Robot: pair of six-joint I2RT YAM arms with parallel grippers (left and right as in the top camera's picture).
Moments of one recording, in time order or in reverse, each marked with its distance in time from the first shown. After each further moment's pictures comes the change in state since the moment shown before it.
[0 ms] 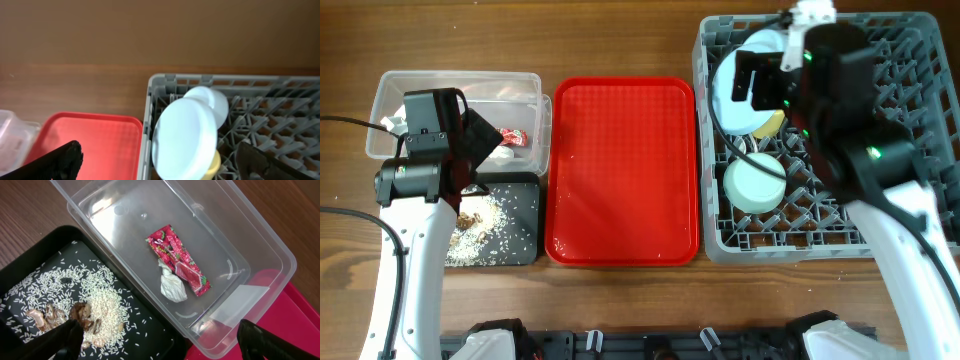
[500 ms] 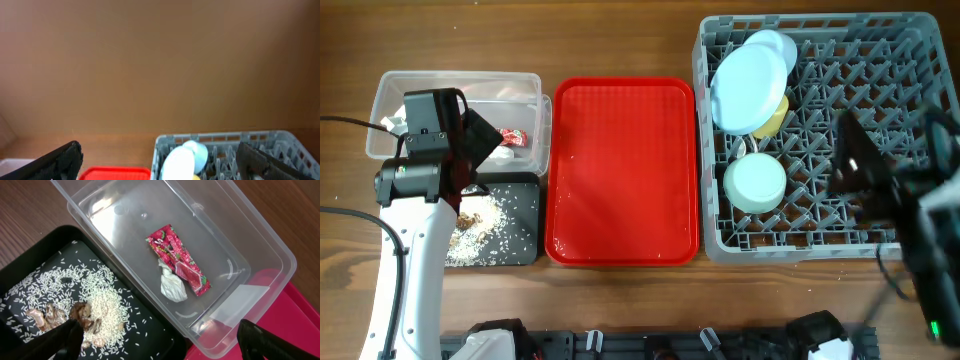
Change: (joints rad) left arm 0.000 0.000 0.000 0.000 0.000 0.000; right arm 0.000 -0.589 -0.049 -0.048 0.024 -0.003
